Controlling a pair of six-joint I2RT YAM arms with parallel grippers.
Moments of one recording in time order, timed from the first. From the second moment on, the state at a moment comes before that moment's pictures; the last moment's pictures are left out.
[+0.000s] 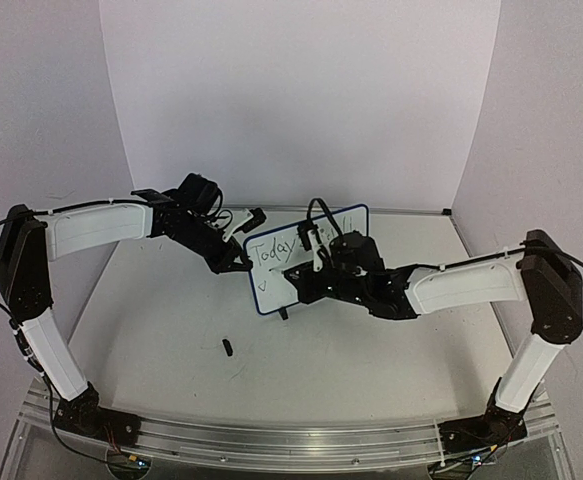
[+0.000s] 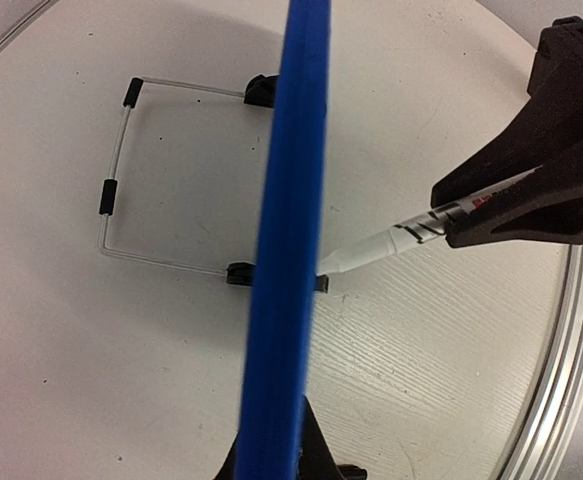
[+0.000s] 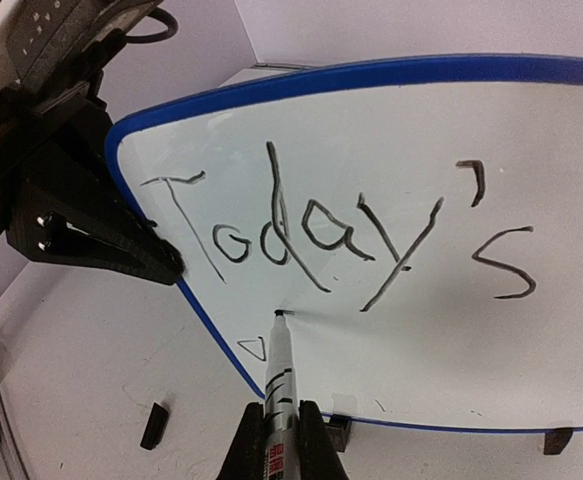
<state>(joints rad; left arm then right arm) -0.63 1.72 1.36 -0.57 0.42 0.27 0.93 1.75 1.03 0.32 0.08 0.34</state>
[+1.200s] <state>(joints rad) -0.63 1.72 1.36 -0.57 0.42 0.27 0.93 1.92 1.01 0.32 -0.02 0.39</state>
